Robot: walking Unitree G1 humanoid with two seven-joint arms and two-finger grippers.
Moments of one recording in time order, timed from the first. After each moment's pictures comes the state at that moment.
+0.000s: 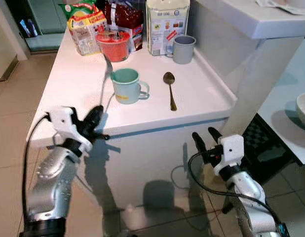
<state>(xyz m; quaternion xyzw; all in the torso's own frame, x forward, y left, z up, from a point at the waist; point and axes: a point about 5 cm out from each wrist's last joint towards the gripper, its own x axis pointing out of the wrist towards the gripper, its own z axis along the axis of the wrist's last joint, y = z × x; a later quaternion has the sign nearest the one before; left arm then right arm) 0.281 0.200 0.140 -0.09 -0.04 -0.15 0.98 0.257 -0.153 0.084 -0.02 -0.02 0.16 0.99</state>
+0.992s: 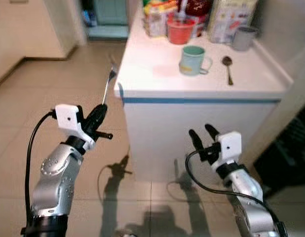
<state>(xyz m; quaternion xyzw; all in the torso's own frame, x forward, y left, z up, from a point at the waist) 0.285 0.196 0.142 -0.07 -0.04 -0.15 0.98 0.255 -0.146 0.088 -0.02 -0.02 0.17 0.99</state>
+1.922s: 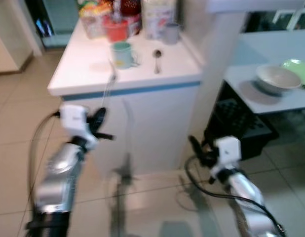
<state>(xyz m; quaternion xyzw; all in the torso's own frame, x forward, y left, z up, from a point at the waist) 0.294 0.183 0.132 -0.03 0.00 -0.14 0.99 0.250 -0.156 0.067 -0.02 0.01 0.16 0.99</state>
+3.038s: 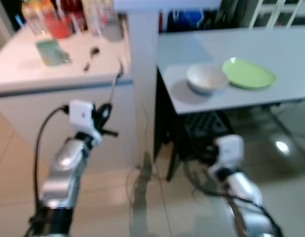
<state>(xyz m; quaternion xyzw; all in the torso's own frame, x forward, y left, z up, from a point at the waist) 0.300 0.189 0.140 0.01 -0.03 -0.13 0.99 0.253 -0.135 0.084 0.00 -0.02 0.17 0.99</state>
